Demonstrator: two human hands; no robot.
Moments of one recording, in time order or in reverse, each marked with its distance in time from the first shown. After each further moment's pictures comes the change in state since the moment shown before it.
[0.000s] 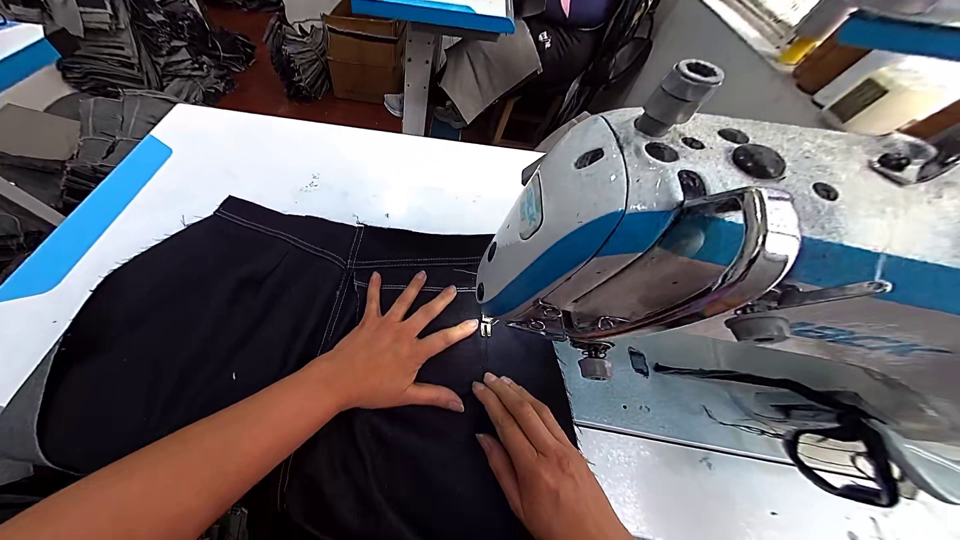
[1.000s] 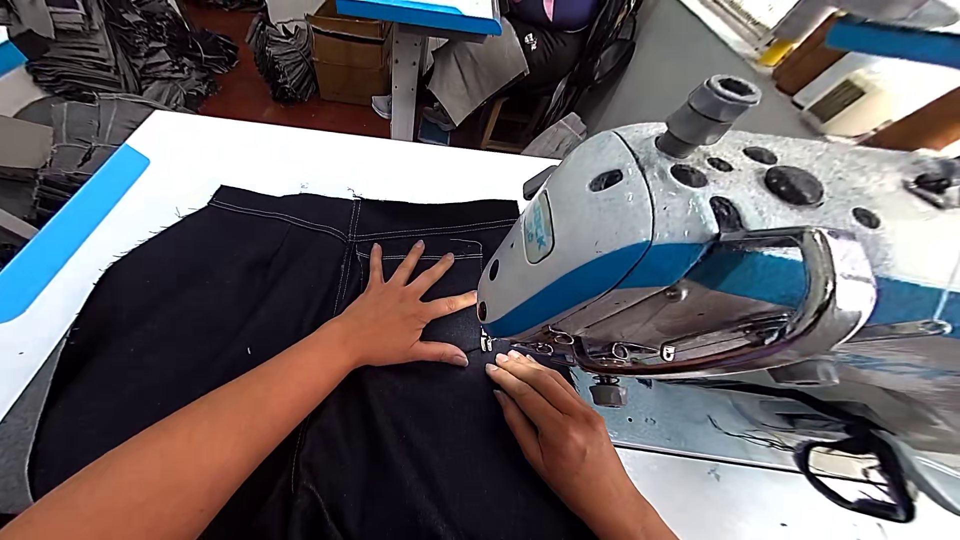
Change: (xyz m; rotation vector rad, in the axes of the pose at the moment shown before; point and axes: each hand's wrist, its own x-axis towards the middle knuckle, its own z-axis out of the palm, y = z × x) left_hand 0.049 -0.040 -0.013 -0.027 -0.075 -0.014; right_hand 0.032 0.037 0.007 0.009 0.143 0.018
